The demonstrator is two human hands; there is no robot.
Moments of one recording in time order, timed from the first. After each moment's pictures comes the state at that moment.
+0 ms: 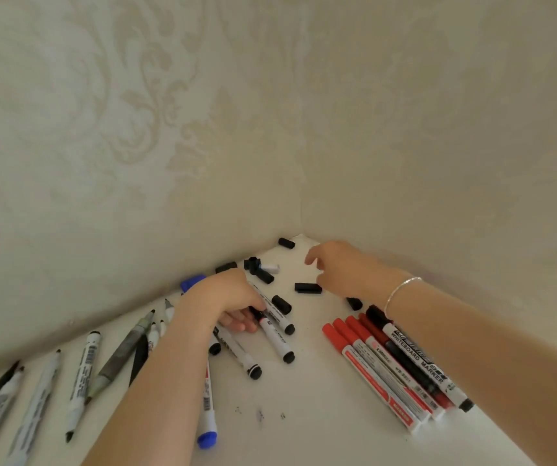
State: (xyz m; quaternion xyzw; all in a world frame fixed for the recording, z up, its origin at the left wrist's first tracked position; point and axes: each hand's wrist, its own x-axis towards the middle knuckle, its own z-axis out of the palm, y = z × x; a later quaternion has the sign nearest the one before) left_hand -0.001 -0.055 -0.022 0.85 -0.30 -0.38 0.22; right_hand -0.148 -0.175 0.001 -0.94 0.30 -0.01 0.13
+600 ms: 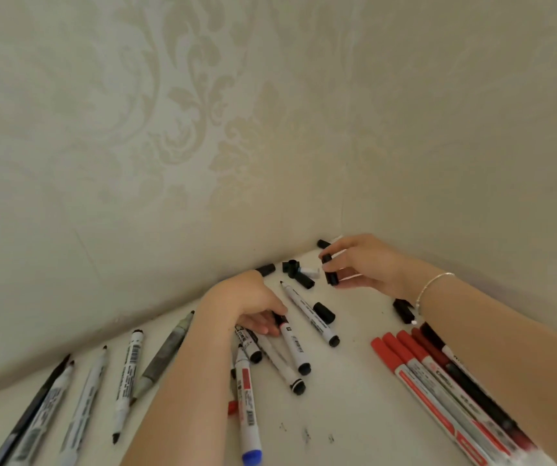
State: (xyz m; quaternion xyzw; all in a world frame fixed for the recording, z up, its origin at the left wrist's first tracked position) left_hand 0.026 -0.038 -0.021 0.83 -0.26 -0.41 0.27; right_hand -0.106 -0.184 -0.005 -0.72 0.31 -0.11 0.61
